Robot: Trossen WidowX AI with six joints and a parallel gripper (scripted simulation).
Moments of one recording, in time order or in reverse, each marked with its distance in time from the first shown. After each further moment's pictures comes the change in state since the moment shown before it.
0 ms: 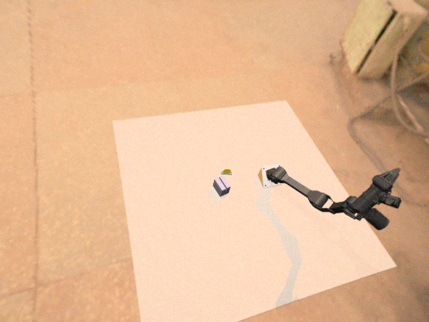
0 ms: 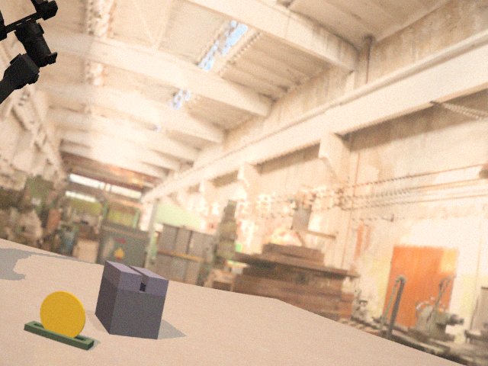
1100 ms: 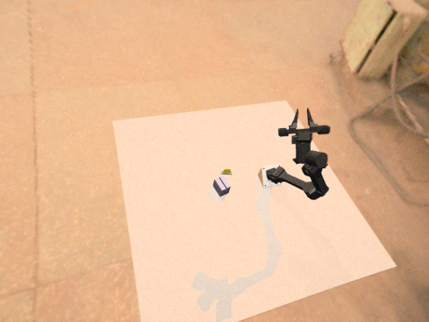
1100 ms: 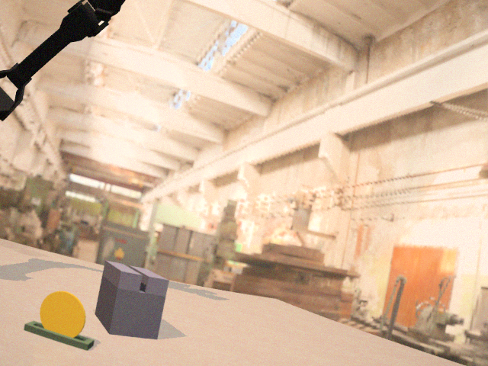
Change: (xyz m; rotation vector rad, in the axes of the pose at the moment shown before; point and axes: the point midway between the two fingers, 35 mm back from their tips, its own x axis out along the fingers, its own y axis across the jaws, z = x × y) arm -0.043 0.208 -0.326 -0.969 0.250 0.786
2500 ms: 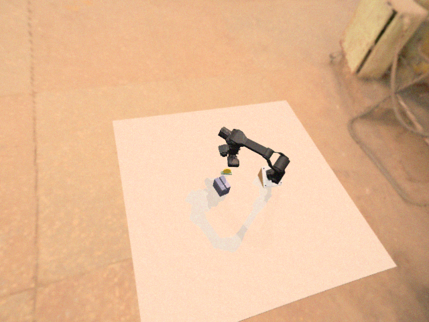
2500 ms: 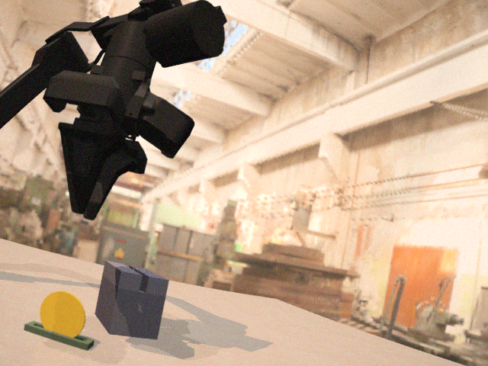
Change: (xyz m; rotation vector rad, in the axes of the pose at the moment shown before) arm -0.227 0.347 -0.388 -0.402 1.410 1.864
